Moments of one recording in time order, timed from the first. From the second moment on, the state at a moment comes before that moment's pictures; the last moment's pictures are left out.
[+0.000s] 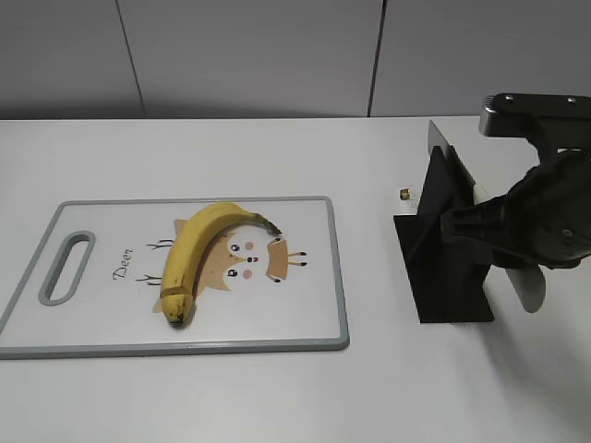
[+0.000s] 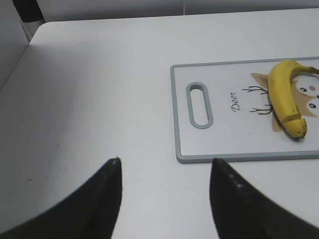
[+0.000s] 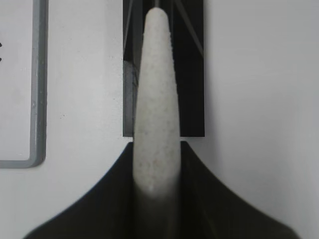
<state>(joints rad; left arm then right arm) -0.05 -0.01 -0.49 -0.05 1.08 0.12 0.52 1.39 -0.74 -0.32 0.56 0.78</state>
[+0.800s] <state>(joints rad) -0.05 -0.01 -0.49 -0.05 1.08 0.12 0.52 1.24 -0.93 -0.23 0.58 0.44</state>
